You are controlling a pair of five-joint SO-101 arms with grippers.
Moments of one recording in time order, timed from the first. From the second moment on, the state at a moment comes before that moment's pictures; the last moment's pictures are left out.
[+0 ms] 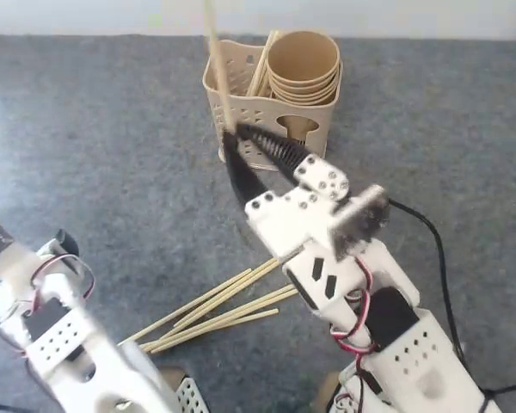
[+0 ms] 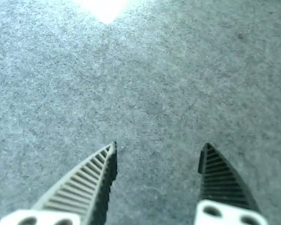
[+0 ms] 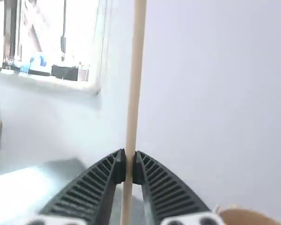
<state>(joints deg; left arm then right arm) -51.4 -55.6 79.1 33.2 7.3 -39.6 -60.0 50.1 2.7 3.7</state>
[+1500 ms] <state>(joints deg) -51.1 -55.6 79.7 31.8 7.3 -26.9 -16.9 5.9 22.4 -8.1</state>
